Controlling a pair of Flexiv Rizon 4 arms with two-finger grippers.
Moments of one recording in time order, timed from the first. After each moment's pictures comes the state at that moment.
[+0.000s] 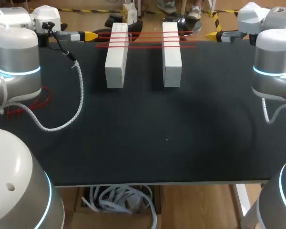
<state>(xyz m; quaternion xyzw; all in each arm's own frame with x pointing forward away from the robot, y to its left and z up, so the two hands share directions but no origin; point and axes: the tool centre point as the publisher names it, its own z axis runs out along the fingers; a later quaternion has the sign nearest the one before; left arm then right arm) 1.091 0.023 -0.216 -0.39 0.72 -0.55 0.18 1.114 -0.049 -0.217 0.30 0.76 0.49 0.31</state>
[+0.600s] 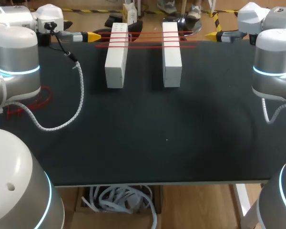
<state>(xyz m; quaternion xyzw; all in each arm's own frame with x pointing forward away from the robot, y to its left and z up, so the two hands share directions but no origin) 1.086 0.002 -0.208 -0.33 0.74 -0.56 0.17 1.114 -0.050 -0.217 0.30 0.76 0.49 0.31</state>
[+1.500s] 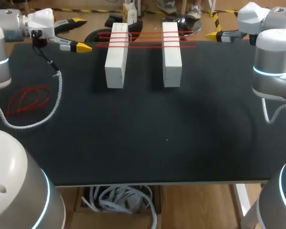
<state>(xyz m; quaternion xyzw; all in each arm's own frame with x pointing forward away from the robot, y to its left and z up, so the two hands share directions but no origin) 1.072 -0.011 -0.223 -0.08 0.75 -0.65 0.07 1.114 -0.050 -0.217 0.30 0.76 0.49 0.31</state>
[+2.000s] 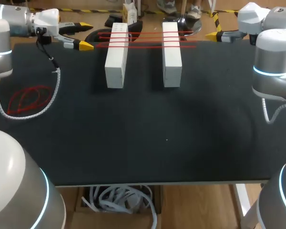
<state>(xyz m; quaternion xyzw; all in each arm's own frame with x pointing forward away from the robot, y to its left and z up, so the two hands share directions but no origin) 1.108 -0.012 -0.258 -0.05 0.76 -0.65 0.02 1.114 -0.050 -0.217 0.30 0.76 0.49 0.31</state>
